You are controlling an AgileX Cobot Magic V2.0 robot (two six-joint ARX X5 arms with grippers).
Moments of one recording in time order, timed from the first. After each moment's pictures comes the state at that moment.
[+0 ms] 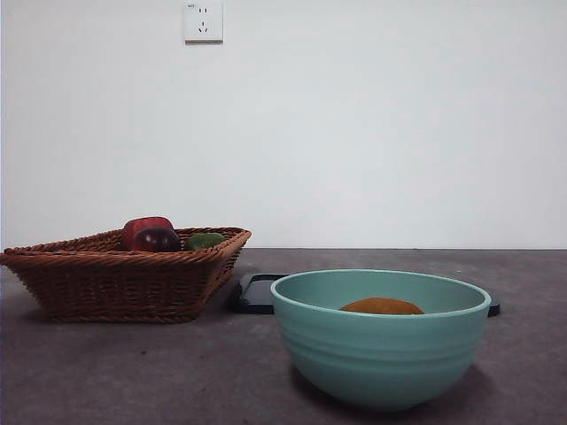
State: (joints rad) left arm -1.04 0.38 1.09 -1.23 -0.11 -0.23; right arm 0.27 0.48 1.04 -1.07 -0.50 0.20
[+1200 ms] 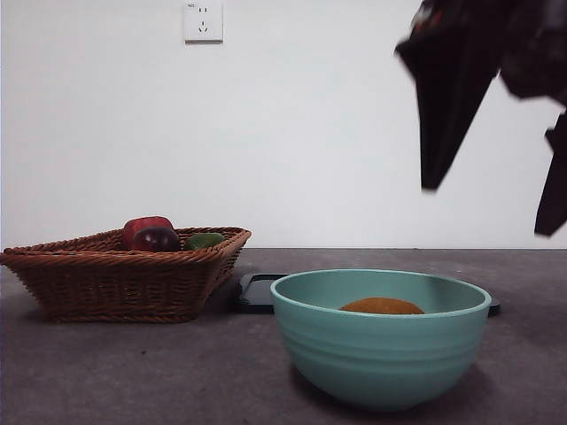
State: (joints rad) left arm -1.04 0.38 1.09 -1.23 -0.11 -0.23; right arm 0.53 1.36 1.05 -1.03 -0.28 0.25
